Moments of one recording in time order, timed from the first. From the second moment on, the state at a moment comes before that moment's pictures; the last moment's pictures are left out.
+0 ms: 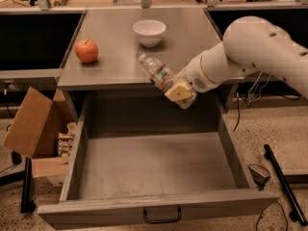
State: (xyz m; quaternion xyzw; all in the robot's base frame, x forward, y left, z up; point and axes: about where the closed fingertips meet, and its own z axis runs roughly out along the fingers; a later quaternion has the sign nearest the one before) arm 0.600 -0.086 0.837 -0.49 0.79 0.10 0.34
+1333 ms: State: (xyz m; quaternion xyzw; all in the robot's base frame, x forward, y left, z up) arm 0.682 -0.099 0.904 -0.48 0.78 0.07 0.39
